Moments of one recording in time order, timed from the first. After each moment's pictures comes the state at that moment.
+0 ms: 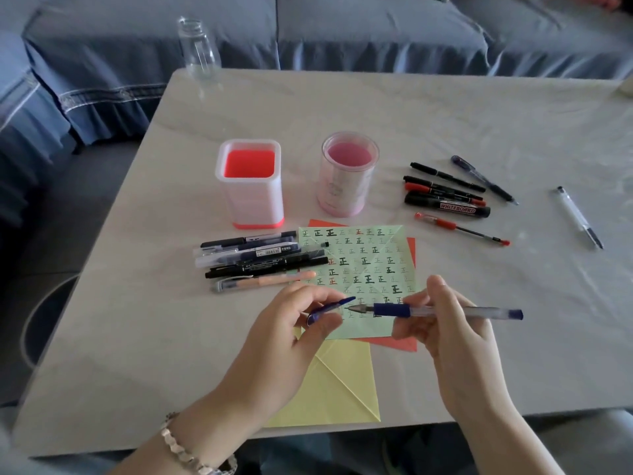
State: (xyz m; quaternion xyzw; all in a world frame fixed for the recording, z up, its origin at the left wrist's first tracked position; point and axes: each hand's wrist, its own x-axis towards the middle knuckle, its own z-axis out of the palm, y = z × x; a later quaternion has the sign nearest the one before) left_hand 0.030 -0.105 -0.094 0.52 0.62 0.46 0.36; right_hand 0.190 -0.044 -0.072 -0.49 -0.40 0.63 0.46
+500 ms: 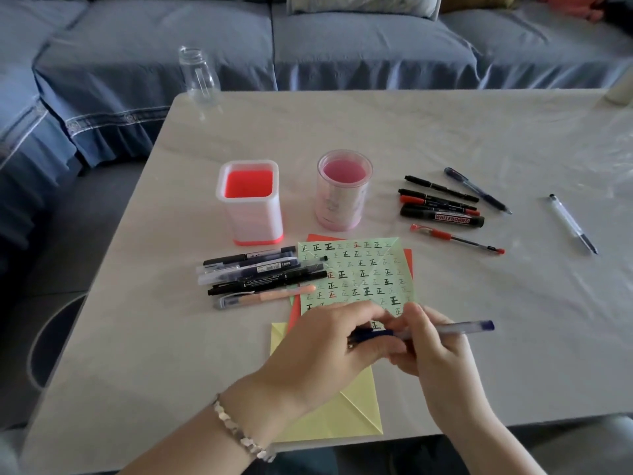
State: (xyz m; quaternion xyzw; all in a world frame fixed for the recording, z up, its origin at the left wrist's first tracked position) left_hand 0.050 -0.082 -0.077 0.64 0.55 0.37 0.38; right_hand 0.186 -0.048 -0.081 -0.49 -0.47 0.62 0.39
